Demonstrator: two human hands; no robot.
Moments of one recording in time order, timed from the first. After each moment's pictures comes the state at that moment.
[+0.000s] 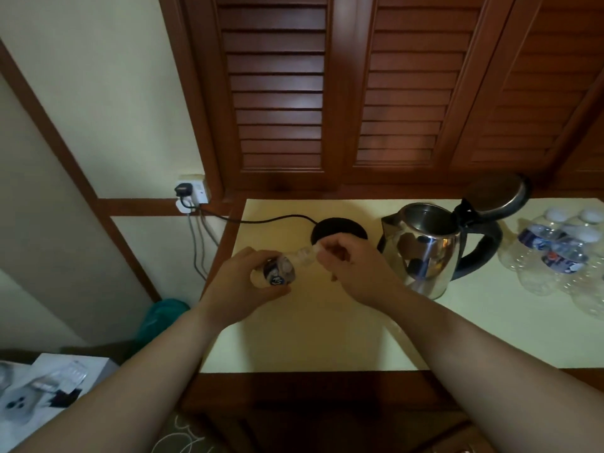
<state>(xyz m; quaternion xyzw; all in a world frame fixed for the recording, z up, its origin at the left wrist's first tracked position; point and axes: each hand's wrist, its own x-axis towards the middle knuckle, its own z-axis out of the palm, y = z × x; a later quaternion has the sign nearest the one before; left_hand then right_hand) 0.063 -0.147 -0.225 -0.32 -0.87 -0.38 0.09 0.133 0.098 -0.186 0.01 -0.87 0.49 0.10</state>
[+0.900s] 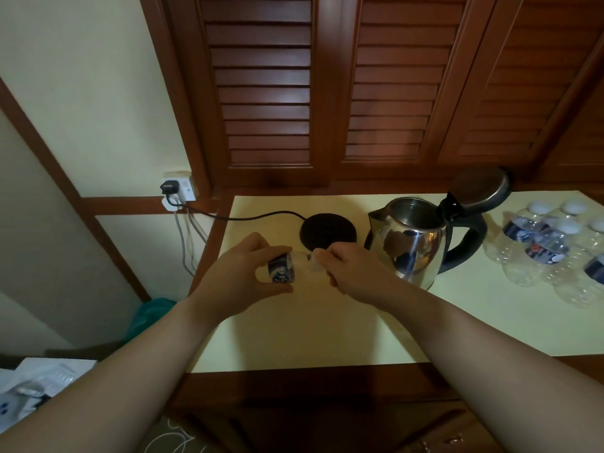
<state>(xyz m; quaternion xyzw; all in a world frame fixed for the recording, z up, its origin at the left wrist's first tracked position) 0.070 -0.127 -0.198 -0.40 -0.87 -0.28 0.11 0.146 0.108 -0.178 -0.02 -0.91 0.41 0.02</state>
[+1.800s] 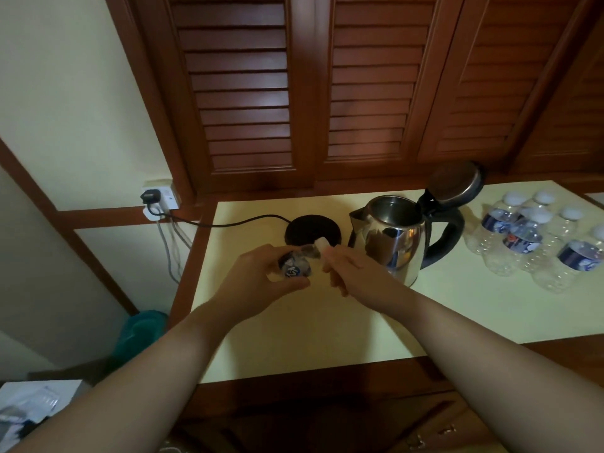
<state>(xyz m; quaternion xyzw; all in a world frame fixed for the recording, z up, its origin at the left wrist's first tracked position) 0.075 -0.080 -0.204 -0.37 -0.86 -0.35 0.03 0.170 0.135 -0.186 -0.02 -0.85 0.52 0.02</state>
